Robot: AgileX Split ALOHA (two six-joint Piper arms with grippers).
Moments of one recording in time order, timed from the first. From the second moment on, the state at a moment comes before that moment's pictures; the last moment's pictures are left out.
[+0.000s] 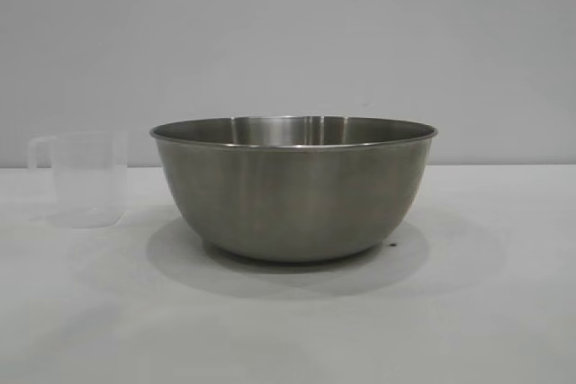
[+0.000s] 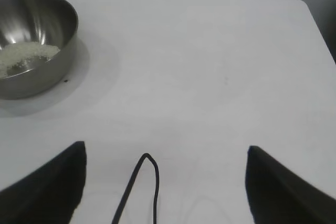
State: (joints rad) left arm -0.31 0.58 -0.67 -0.12 0.73 0.04; right arm 0.03 -0.02 -0.49 0.10 1.15 -0.12
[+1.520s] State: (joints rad) left arm -0.31 0.02 -0.48 -0.01 1.12 0.04; right arm 0.03 -0.02 -0.49 0.10 1.15 -0.12
